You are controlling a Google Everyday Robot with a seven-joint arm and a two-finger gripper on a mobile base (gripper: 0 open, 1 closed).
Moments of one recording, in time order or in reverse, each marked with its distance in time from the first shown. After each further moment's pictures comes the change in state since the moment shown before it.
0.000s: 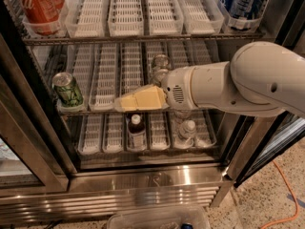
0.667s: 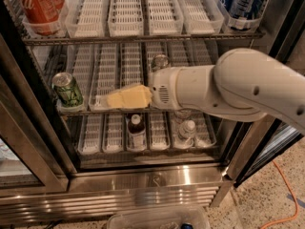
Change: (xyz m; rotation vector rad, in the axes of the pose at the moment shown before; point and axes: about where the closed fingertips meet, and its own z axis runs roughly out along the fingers) arm -0.013 0.011 0.023 -0.009 -0.066 -0.011
